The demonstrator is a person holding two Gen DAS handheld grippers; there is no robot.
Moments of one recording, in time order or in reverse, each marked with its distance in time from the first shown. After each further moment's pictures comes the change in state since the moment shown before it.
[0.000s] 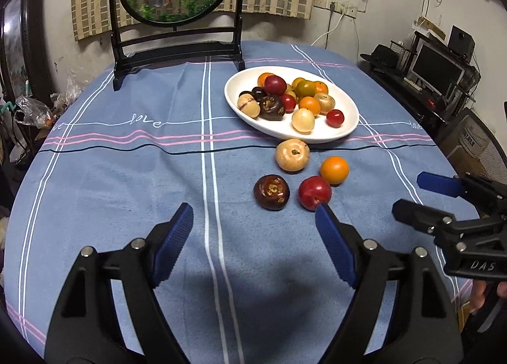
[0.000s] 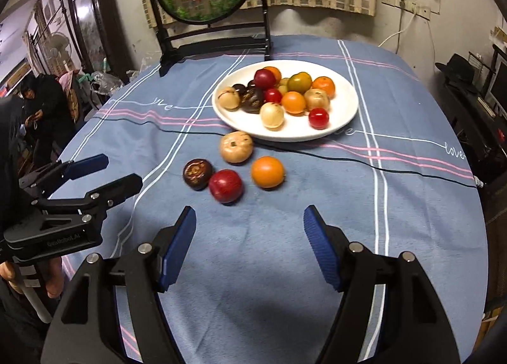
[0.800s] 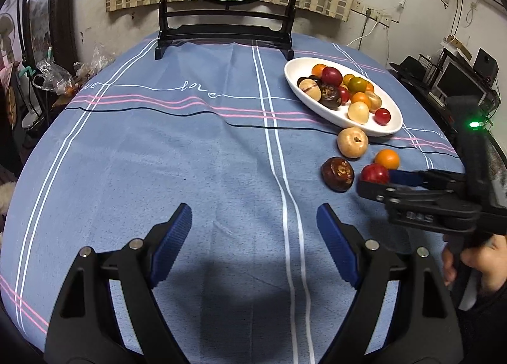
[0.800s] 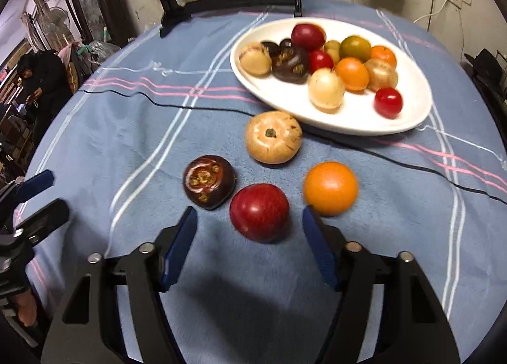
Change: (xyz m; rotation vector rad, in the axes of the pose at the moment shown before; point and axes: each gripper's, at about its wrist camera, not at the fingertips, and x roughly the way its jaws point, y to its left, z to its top) left arm 0.002 0.070 -0.025 -0.123 0.029 0.055; right arm 0.114 0.029 0.022 -0.028 0.163 0.034
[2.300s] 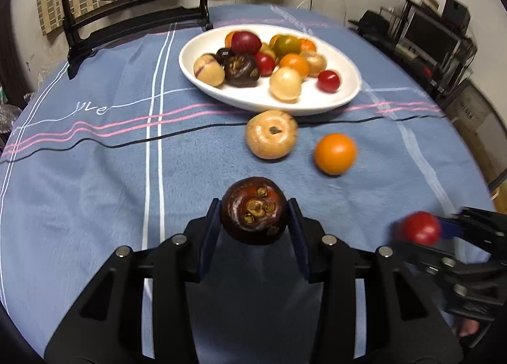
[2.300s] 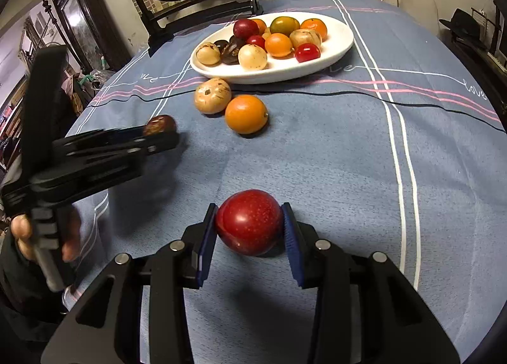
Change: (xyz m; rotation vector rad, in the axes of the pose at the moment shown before) left arm 0.070 -0.104 0.022 0.191 0.097 -0.120; right arm -0.067 -0.063 -0.079 0.125 -0.086 0.059
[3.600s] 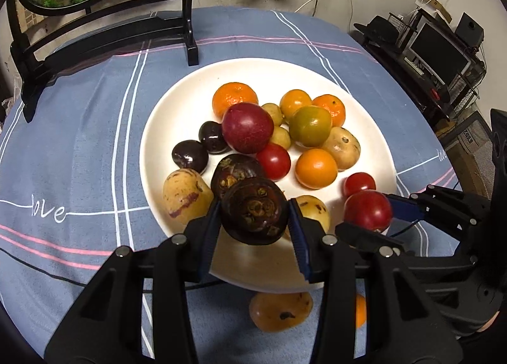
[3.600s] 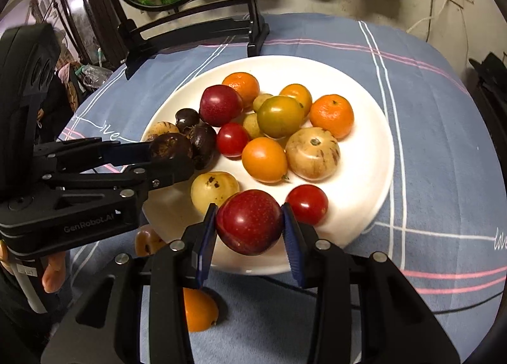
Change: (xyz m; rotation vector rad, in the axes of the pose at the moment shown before) left arm 0.090 0.017 0.144 -0.028 0.085 -0.048; right arm 0.086 -0.026 0.166 -0.140 0.028 -0.024
